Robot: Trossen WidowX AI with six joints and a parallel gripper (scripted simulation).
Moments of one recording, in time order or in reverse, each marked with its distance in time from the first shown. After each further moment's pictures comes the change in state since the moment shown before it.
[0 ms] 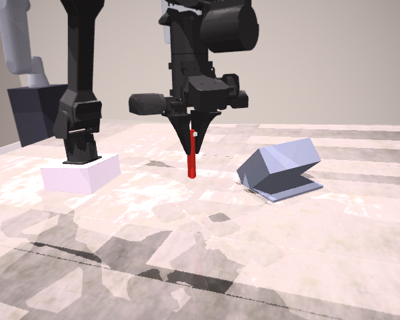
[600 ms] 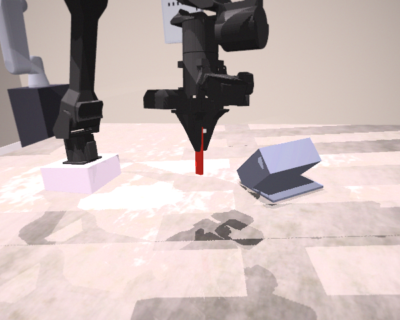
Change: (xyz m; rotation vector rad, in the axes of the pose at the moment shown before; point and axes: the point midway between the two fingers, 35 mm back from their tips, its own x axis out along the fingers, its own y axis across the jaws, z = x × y) arm -0.002 0.019 -0.006 -0.258 -0.034 -0.041
